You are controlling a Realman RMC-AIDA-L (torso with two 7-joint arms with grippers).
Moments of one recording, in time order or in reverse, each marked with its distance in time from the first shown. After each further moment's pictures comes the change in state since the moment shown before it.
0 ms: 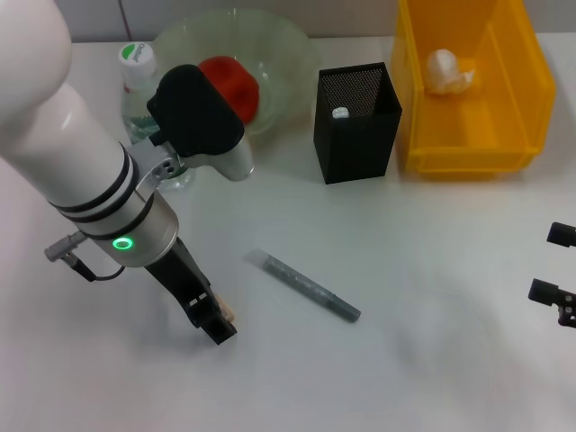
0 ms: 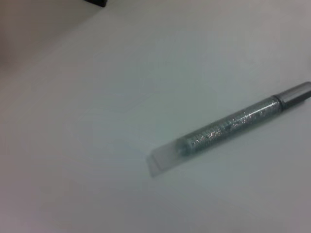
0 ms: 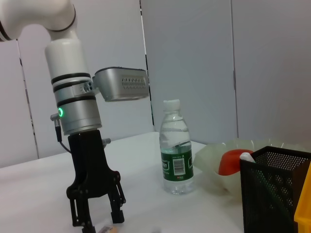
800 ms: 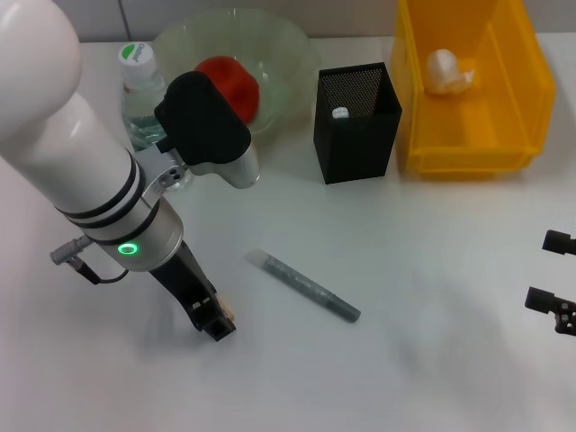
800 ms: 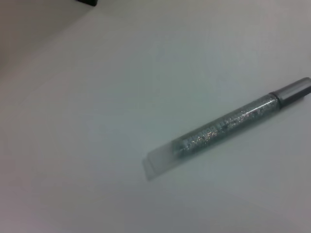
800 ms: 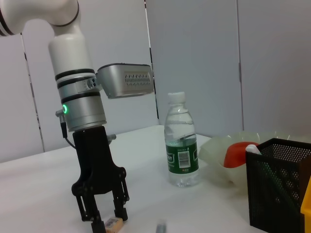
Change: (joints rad) left arm 0.004 0.000 0.032 -0.002 0.000 -0.024 0.003; right arm 0.003 0.000 -0.003 0.000 -0.024 0.002 0.000
